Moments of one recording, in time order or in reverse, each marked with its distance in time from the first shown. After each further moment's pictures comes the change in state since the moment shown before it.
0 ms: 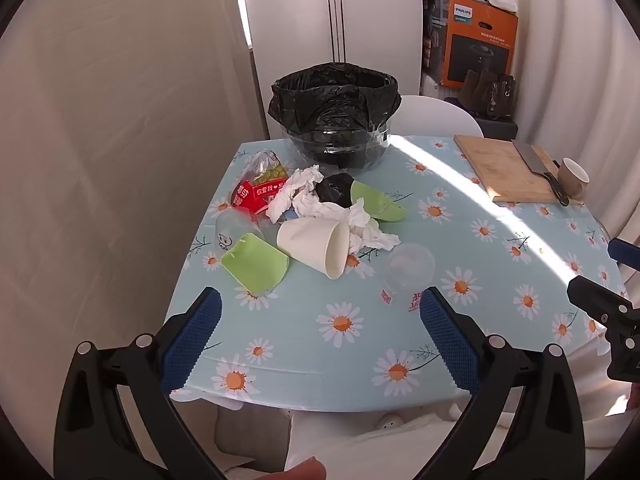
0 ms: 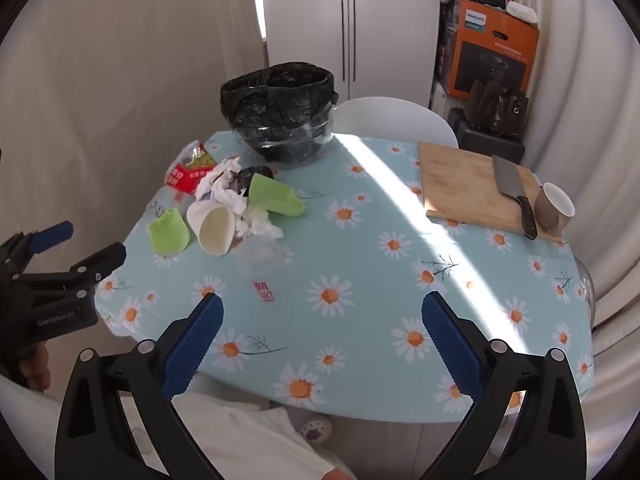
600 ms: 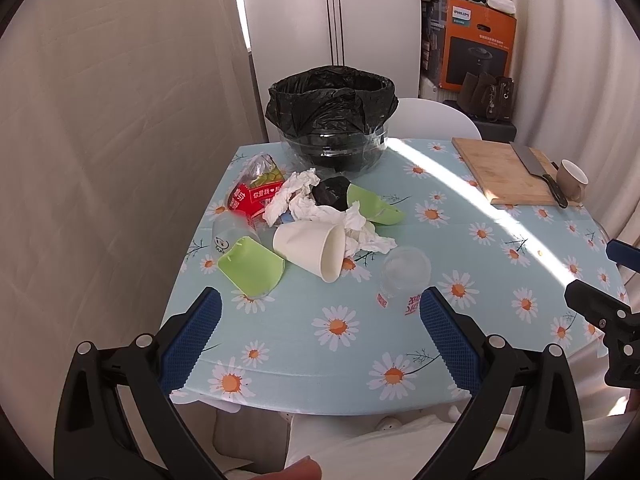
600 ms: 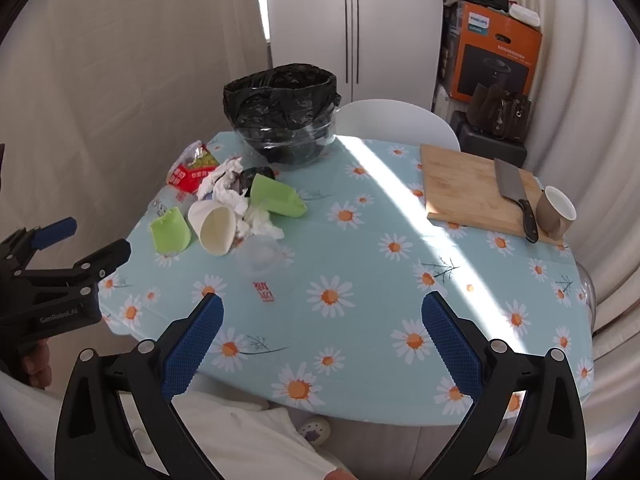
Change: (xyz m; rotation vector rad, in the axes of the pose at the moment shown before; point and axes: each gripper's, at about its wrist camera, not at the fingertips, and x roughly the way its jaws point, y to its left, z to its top) left arm -0.002 -0.004 0.002 0.002 -0.020 0.000; right arm -0.003 0.004 -0.003 -0.013 -0.007 0.002
